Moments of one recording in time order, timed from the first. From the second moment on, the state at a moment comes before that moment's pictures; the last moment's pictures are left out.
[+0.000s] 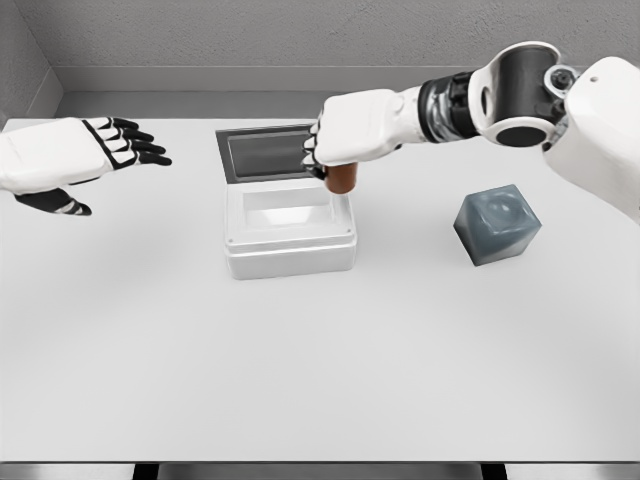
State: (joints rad) left arm -0.59 1.06 -0.49 -1.64 -0.32 -0.61 -0.44; right arm -1.22 -0.51 1.07 -1.44 0.61 -0.61 0.61
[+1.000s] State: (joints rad) left arm -0.88 0.84 -0.60 -1.39 -0.41 -0.61 -0.49; right arm -1.11 -0.77 0.92 -1.72 0.51 -0.61 0.61
